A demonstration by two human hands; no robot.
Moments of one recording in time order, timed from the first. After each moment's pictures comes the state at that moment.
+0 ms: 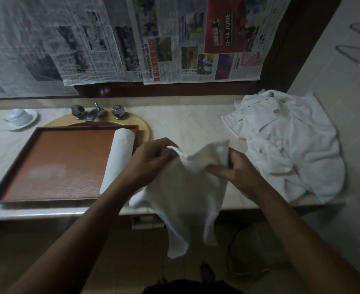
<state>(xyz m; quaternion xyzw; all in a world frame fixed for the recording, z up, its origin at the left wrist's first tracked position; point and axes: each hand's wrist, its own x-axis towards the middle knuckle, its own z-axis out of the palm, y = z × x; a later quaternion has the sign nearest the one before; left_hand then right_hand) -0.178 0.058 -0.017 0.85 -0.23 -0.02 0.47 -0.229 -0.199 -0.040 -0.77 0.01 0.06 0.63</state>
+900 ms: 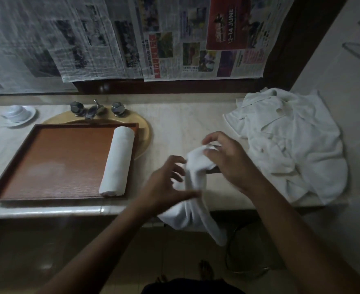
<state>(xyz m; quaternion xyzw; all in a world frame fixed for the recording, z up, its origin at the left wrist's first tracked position) -0.215 0.042 -0.059 0.85 -0.22 -0.10 0.47 -0.212 -0.171 -0.016 -0.78 0.00 0.02 0.63</state>
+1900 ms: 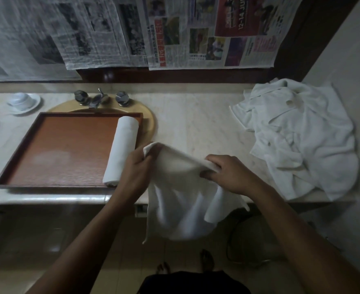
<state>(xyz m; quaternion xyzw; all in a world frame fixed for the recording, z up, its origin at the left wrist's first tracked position) -0.204 0.072 -0.053 0.80 -0.03 0.00 0.59 -0.210 -0.188 -0.066 -0.91 -0.08 0.14 0.38</state>
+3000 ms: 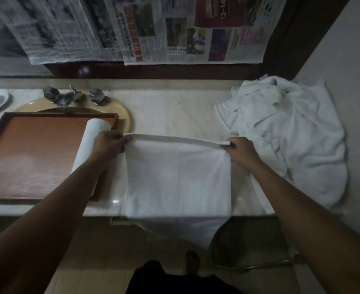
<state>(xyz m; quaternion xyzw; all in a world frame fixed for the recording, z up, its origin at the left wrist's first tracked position) -0.042 0.073 -0.144 0.86 0.11 -0.03 0.50 -0.085 -0.344 -0.162 -0.94 0.09 0.05 0.32</state>
